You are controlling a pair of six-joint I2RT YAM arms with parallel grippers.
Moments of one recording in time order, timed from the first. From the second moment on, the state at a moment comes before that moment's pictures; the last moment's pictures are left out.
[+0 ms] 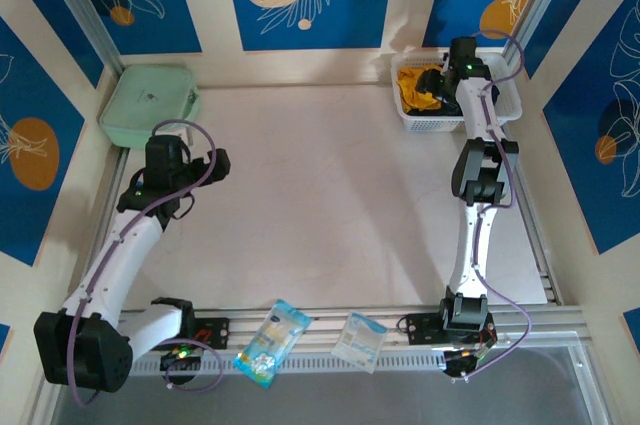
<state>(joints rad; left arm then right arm) -0.14 1.07 0.89 -0.47 -0.01 -0.36 -0.09 2.44 2.39 -0.85 -0.13 0.31</state>
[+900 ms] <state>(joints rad) -0.15 0.99 0.97 -0.58 0.00 -0.34 0.10 2.15 2.59 -0.84 -0.18 0.30</state>
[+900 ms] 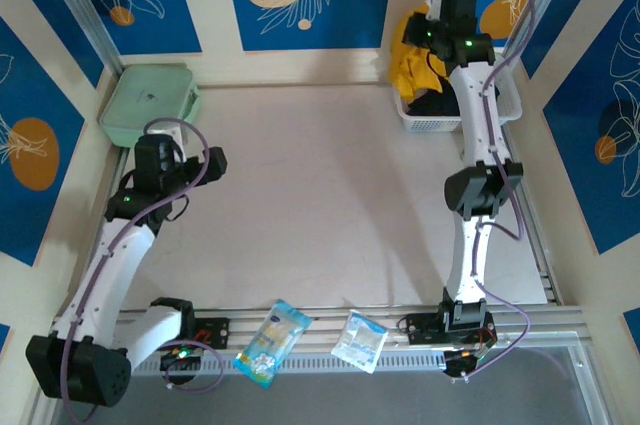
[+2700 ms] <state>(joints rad) -0.34 1.13 0.73 -0.66 0.26 -0.60 0.97 1.56 1.23 -0.89 0.40 0.47</state>
